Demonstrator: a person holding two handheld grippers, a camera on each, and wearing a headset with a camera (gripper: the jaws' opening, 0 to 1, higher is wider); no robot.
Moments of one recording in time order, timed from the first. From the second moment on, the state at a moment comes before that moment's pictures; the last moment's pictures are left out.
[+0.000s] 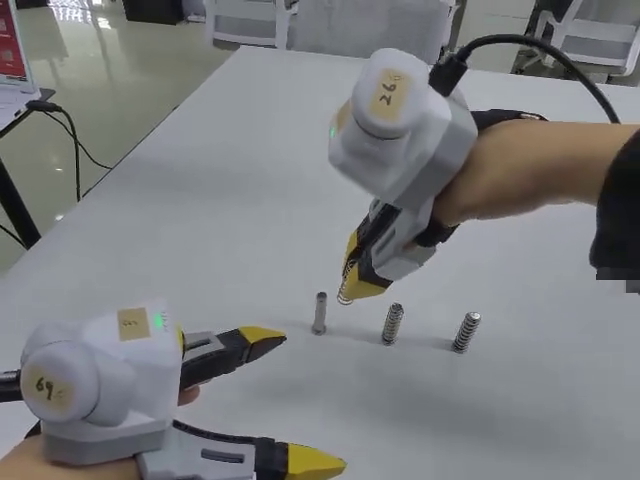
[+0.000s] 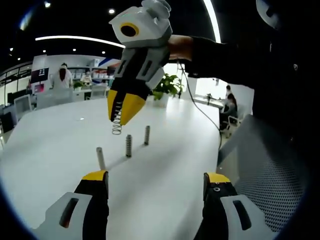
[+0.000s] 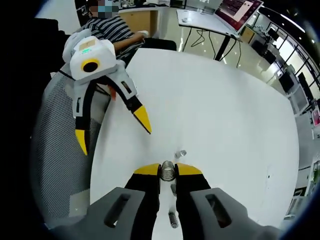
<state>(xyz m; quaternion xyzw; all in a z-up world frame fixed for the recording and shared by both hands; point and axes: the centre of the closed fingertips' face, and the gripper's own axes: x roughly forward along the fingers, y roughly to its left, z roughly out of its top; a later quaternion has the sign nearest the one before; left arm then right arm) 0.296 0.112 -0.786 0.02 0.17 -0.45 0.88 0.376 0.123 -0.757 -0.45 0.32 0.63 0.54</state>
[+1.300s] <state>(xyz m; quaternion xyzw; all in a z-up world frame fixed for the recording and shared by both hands) 0.297 0.115 -0.785 0.02 0.17 -0.44 0.88 0.402 0.150 -0.795 -0.44 0.34 0.62 0.55</state>
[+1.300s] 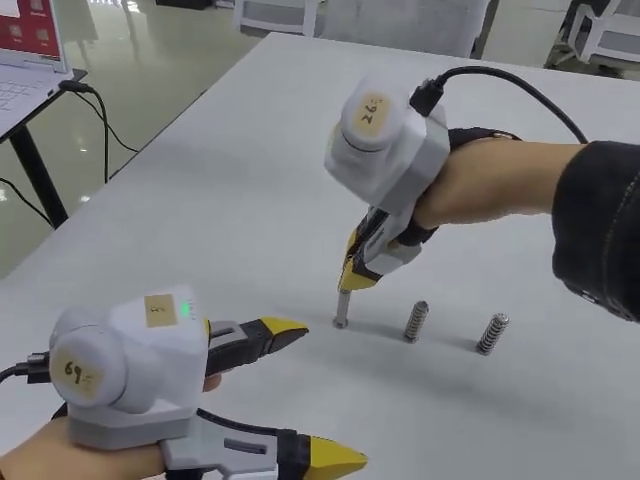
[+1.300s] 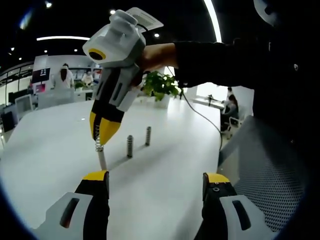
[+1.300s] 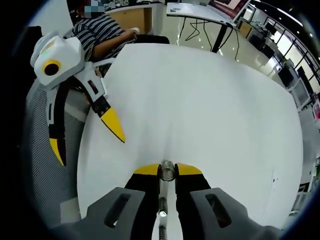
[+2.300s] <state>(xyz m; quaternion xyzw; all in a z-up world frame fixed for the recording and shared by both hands) 0.296 0.115 -0.786 0.02 0.17 -0.44 0.88 0.400 0.150 -0.797 -0.44 0.35 0.62 0.54</state>
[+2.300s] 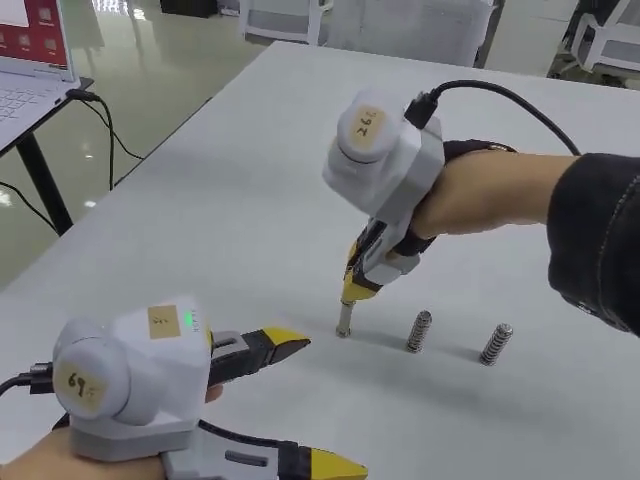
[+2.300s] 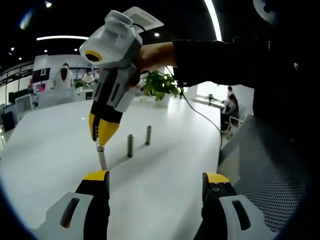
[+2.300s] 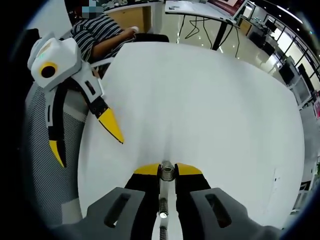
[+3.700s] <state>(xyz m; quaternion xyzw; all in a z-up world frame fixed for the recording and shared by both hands) 0.296 0.119 -0.788 0.02 0.18 -0.44 0.88 0.379 0.149 -0.840 -0.43 0.38 0.62 0.54</state>
